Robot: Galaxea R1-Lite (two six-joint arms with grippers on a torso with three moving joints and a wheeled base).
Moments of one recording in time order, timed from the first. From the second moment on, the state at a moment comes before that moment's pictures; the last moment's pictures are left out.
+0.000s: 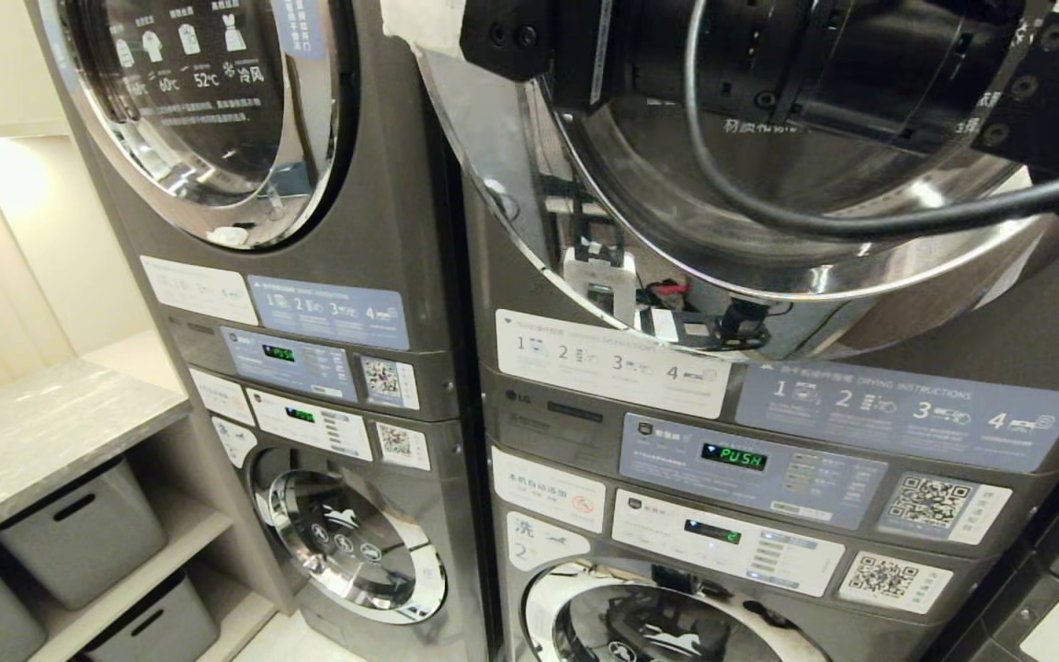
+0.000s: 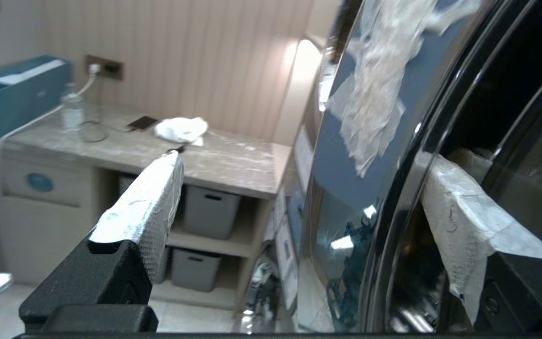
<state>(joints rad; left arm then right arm) 0.00 0.00 0.00 0.00 0.00 -0.03 0.78 1.85 -1.89 -0.19 0.36 -0.16</state>
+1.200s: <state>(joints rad) 0.00 0.00 0.00 0.00 0.00 -0.03 0.63 1.41 -1.48 -0.13 -0.18 0.00</state>
